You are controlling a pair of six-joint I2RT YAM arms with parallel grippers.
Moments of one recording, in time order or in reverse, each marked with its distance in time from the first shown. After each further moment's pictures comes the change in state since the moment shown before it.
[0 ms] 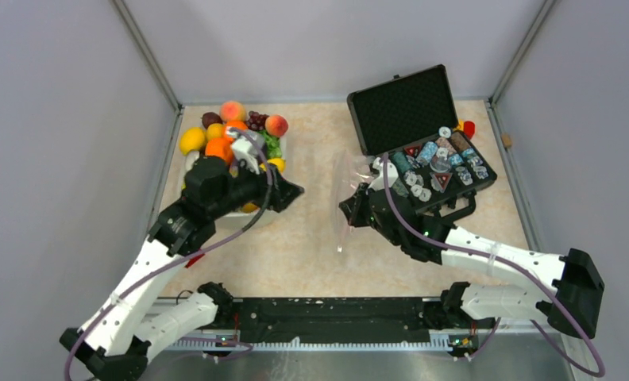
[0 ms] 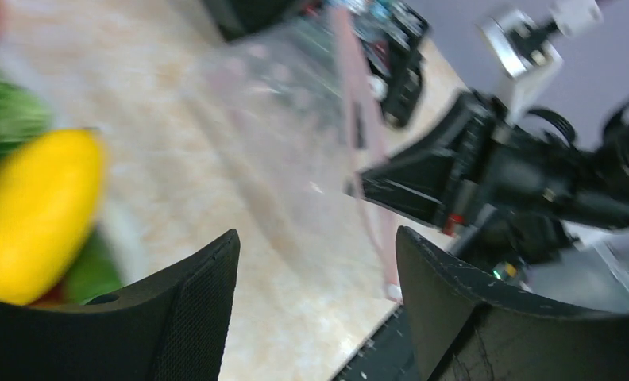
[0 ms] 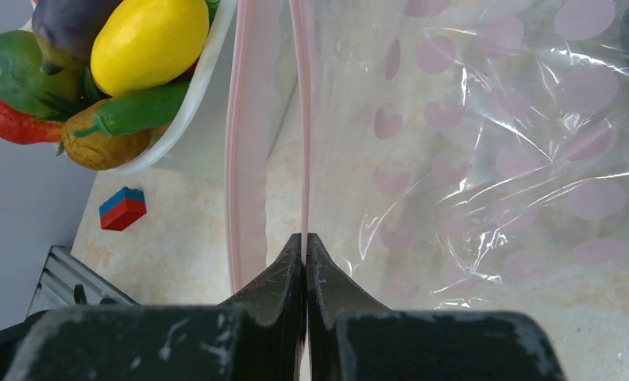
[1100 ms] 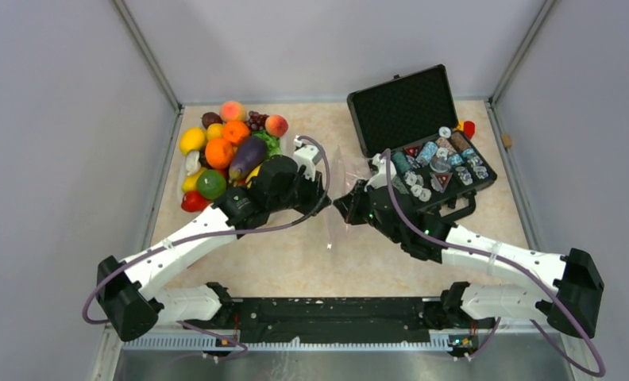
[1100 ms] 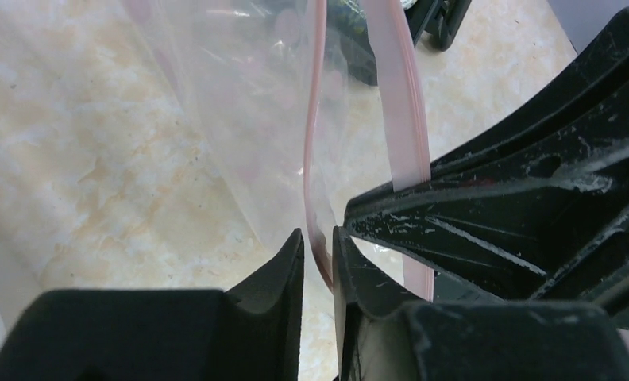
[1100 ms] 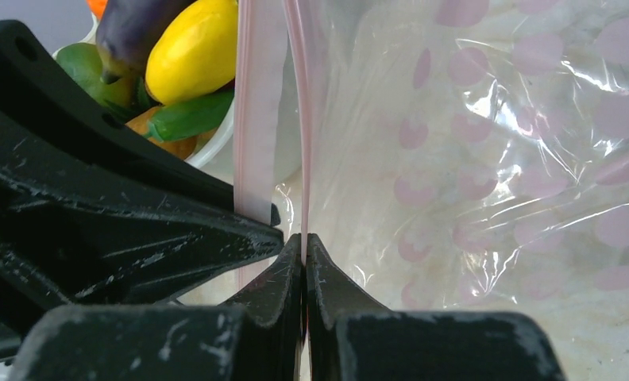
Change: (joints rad) left arm -0.303 0.332 -0.034 0.117 -0.165 -0.032; right arm 0.000 0.009 0.024 0.040 -0.042 0.031
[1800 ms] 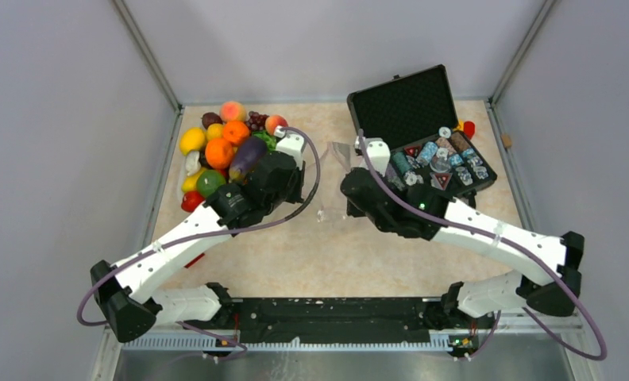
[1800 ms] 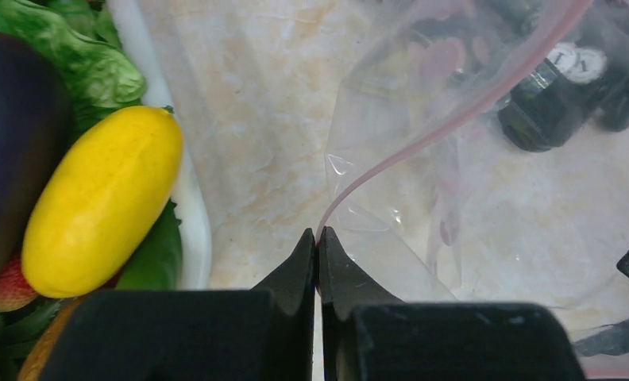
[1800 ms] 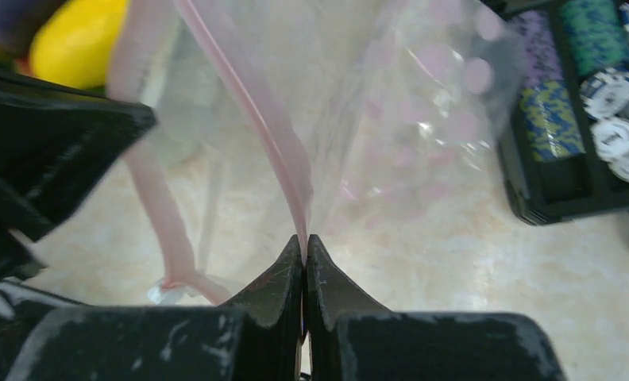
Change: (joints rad) left arm -0.014 -0.002 0.114 -0.167 -0.420 0.048; right arm 0.113 0.142 0.514 -0.696 0.259 -0.012
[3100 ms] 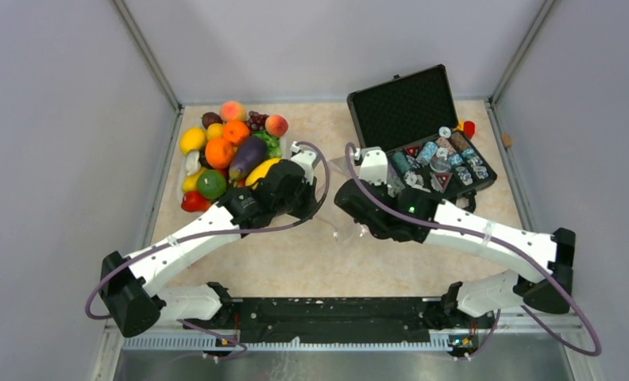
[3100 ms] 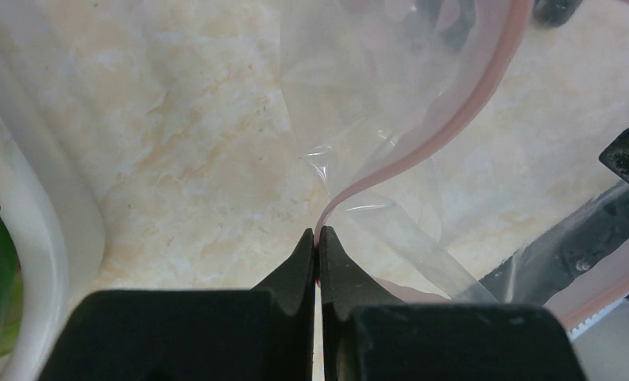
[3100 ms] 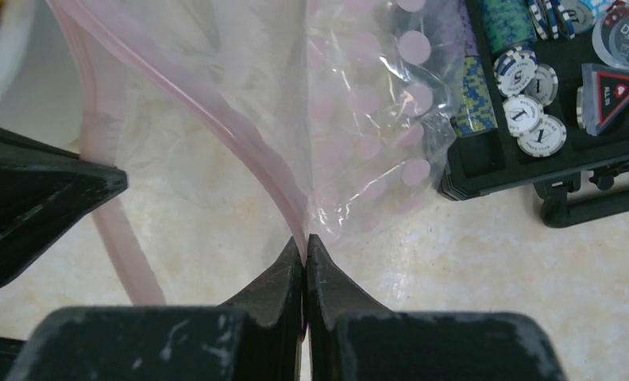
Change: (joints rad) left arm -0.004 0.047 -0.095 0.010 0.234 -0.071; right arm 0.031 0.098 0.009 -0.209 0.141 0.032
